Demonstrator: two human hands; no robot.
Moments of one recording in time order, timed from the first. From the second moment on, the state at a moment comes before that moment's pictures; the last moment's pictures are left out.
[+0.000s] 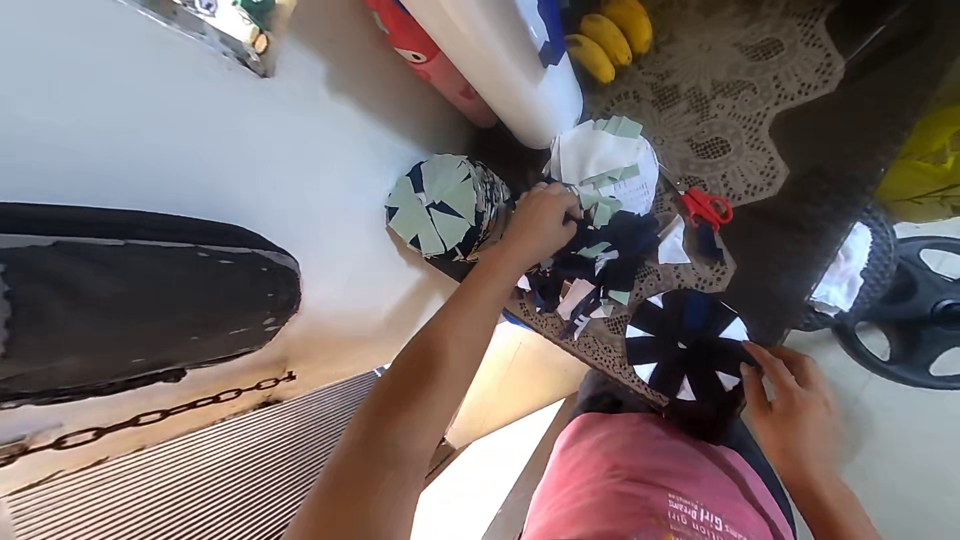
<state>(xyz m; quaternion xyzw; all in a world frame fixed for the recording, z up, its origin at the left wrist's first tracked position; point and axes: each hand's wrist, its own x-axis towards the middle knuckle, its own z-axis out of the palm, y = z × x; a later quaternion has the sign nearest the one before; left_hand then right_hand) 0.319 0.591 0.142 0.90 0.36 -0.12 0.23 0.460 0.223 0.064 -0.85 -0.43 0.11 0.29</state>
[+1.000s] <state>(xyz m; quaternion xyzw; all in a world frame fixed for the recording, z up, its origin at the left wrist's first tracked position) 0.290 0.489 0.165 0.49 0.44 0.06 0.75 0.433 0.356 0.141 -0.55 -0.07 0.57 0.61</state>
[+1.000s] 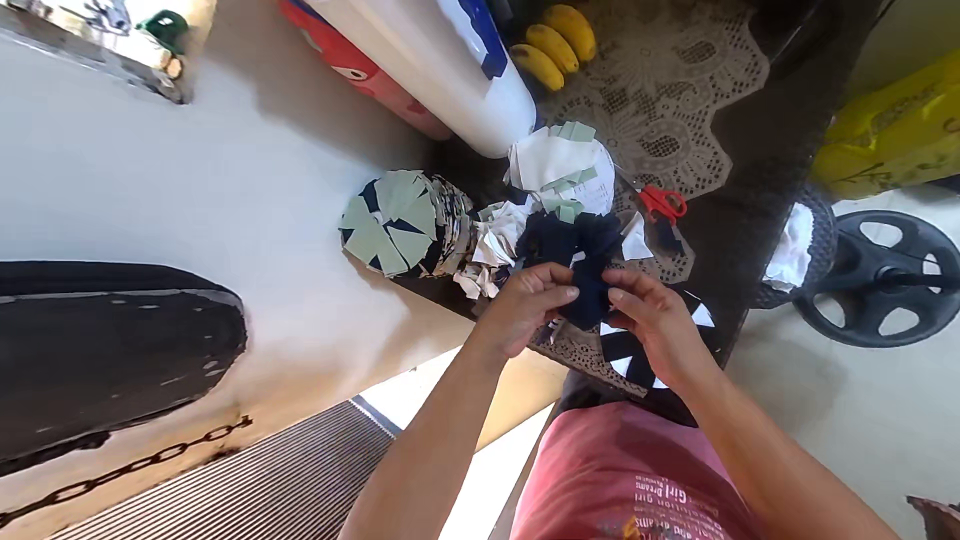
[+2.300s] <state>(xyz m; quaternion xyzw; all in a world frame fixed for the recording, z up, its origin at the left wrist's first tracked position) 0.324 0.382 0.147 0.22 0.45 -0.04 0.86 0.437 0.260 0.131 -0.72 -0.62 0.04 0.31</state>
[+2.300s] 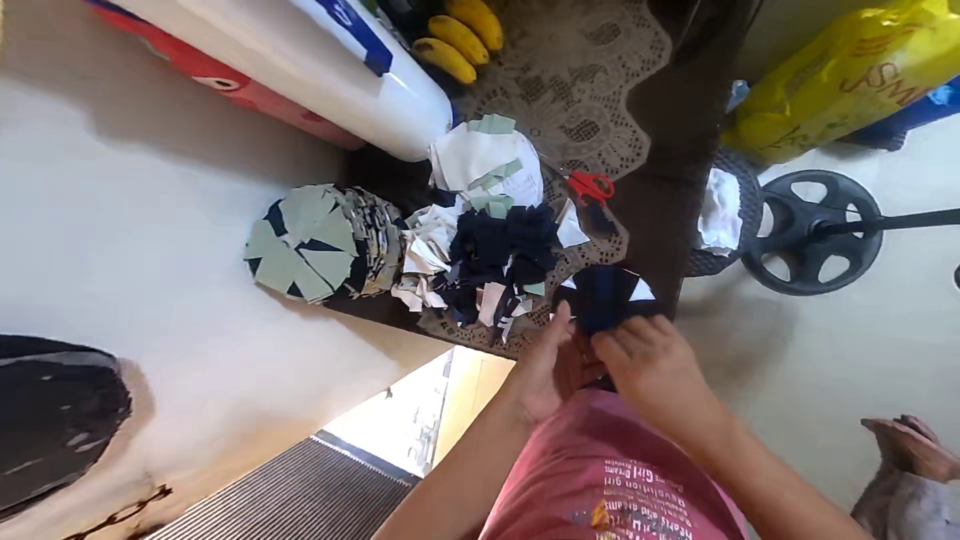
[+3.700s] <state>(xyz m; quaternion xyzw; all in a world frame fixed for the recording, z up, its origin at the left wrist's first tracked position) 0.350 0.361 0.088 0.67 0.33 -0.02 0.66 0.478 0.215 0.088 -0.48 0.14 0.64 0.58</state>
